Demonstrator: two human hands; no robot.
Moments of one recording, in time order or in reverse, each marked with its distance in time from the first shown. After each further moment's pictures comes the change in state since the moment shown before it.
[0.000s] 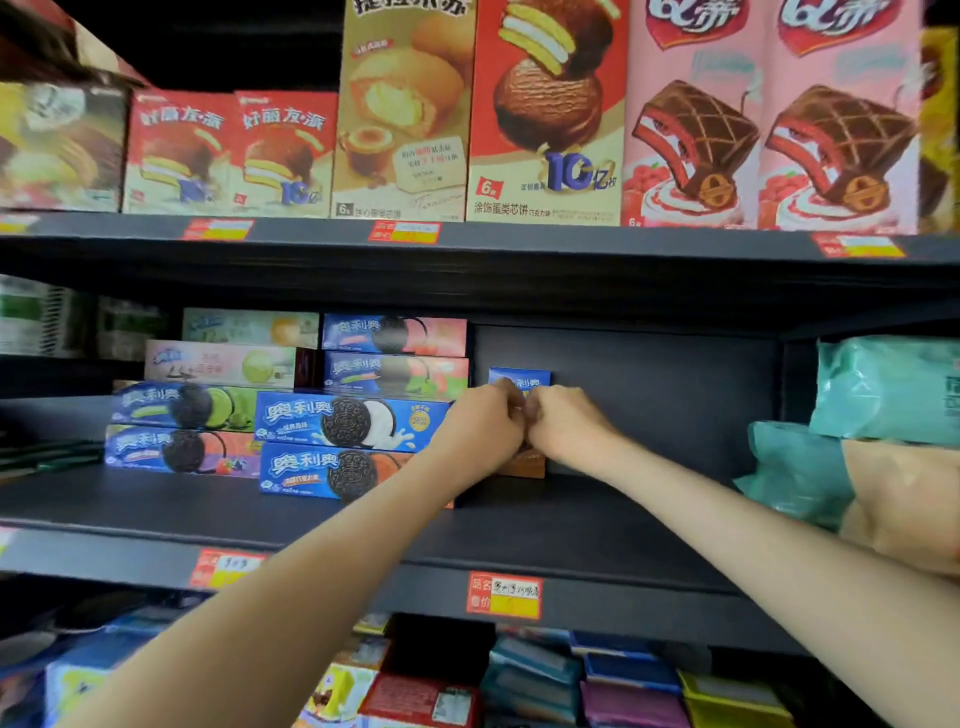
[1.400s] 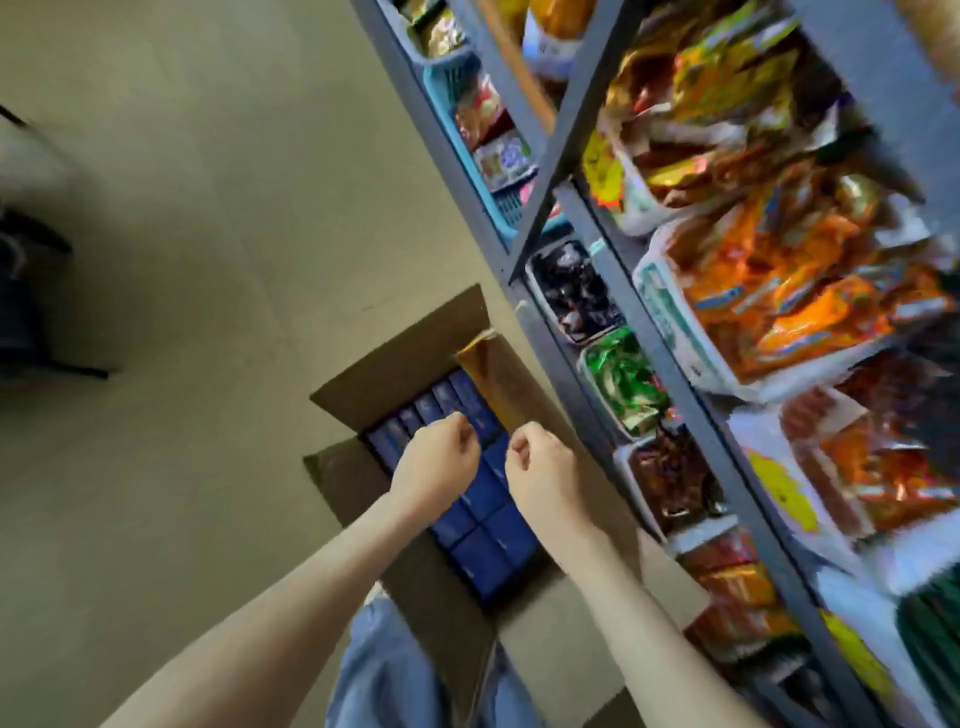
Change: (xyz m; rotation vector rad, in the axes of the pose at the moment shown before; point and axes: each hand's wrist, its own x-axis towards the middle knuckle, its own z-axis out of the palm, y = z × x) left_hand -0.896 -0.321 0.217 0.051 -0.300 -1.650; right_hand -0.662 -0.065 0.653 0.269 -1.330 -0.193
